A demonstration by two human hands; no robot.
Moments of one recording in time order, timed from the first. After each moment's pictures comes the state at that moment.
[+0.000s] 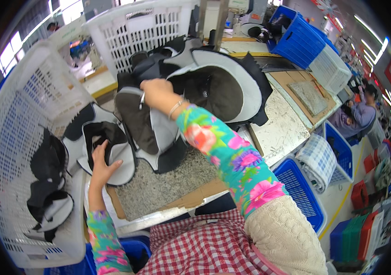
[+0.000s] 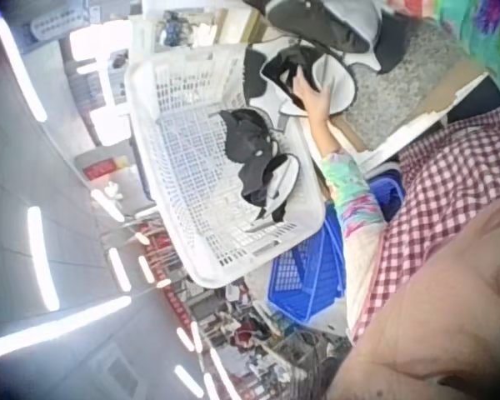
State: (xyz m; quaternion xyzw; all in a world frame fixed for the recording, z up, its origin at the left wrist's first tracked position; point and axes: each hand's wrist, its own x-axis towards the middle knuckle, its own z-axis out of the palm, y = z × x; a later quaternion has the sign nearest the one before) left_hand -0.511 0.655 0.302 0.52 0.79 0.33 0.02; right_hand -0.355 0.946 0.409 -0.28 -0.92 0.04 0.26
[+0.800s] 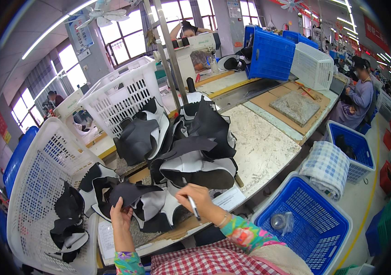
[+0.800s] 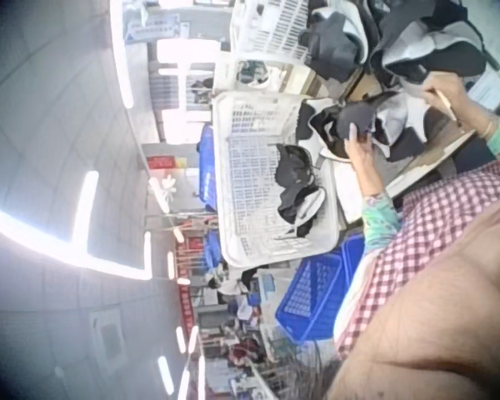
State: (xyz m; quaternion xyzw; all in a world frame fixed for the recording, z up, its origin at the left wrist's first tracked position) left_hand -0.379 0.679 0.321 0.10 0.54 0.78 0.31; right_hand -0.067 0.829 0.339 -0.07 -0.74 0.25 0.62
